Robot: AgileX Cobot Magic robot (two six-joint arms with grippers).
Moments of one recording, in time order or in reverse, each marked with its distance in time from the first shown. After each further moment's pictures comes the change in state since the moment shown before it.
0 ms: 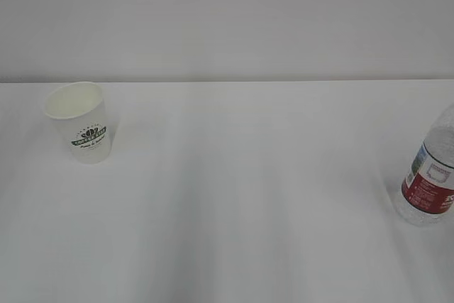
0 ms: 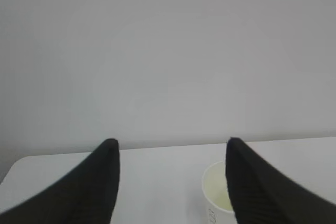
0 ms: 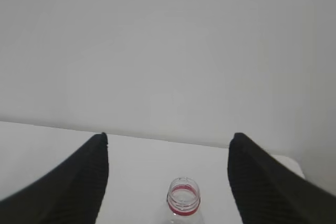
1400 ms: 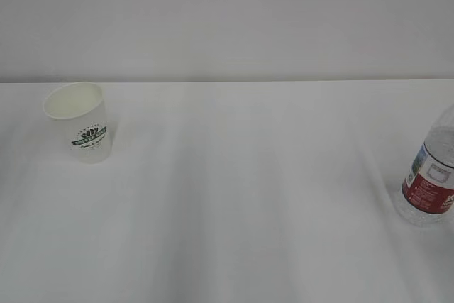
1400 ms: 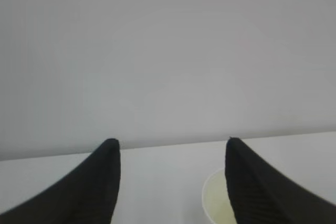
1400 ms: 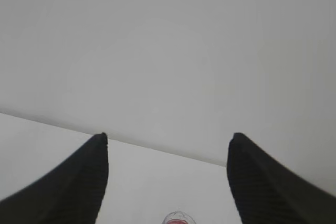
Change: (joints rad) left arm 0.000 0.310 0.000 0.010 -0.279 0.000; right arm 0.000 0.209 0.005 -0.123 -0.218 -0.002
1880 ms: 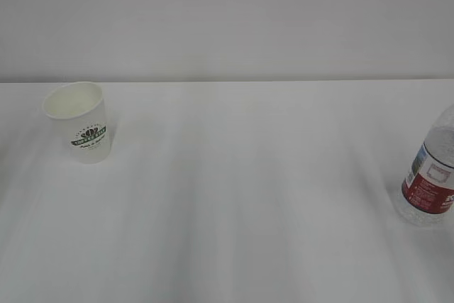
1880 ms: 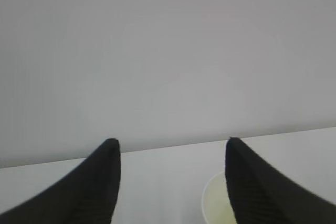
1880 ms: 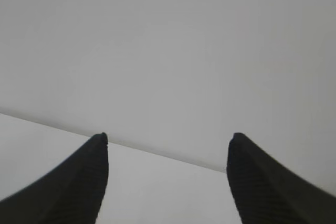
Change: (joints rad) left arm 0.000 0.146 0.000 0.037 -0.148 0.000; right arm 0.000 0.120 0.041 -0.002 -0.179 0.000
